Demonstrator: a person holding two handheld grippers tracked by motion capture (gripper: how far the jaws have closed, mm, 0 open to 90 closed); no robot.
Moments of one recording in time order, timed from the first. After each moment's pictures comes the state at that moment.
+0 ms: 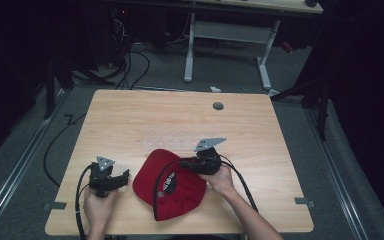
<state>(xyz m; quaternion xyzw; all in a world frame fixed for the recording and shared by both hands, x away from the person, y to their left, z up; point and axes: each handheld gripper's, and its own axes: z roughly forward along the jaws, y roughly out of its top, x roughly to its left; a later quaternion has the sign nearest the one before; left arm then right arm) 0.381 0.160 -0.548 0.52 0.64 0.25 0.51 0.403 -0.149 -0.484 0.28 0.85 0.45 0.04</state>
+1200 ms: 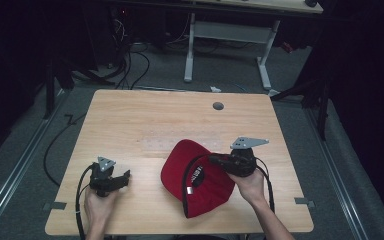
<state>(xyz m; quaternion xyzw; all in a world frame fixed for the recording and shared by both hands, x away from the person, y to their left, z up) 0.378 0.157 -0.547 0.53 0.63 0.24 0.52 0.362 -0.226 -0.430 0.36 0.80 0.46 0.10</state>
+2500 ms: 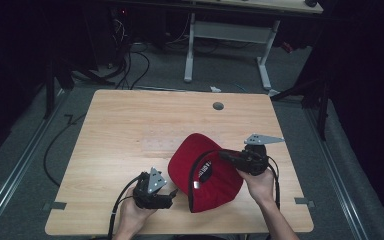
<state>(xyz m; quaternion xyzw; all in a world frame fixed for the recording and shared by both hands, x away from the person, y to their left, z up) 0.309 0.030 -0.512 0.66 0.45 0.15 0.59 0.357 -0.250 -0.414 0.41 0.77 0.48 0.09</state>
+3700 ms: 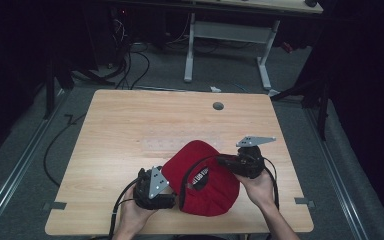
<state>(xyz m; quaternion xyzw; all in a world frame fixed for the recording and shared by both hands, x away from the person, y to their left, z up) 0.295 0.024 -0.479 0.64 0.41 0.19 0.62 0.350 -0.233 -0.409 0.41 0.81 0.41 0.09</state>
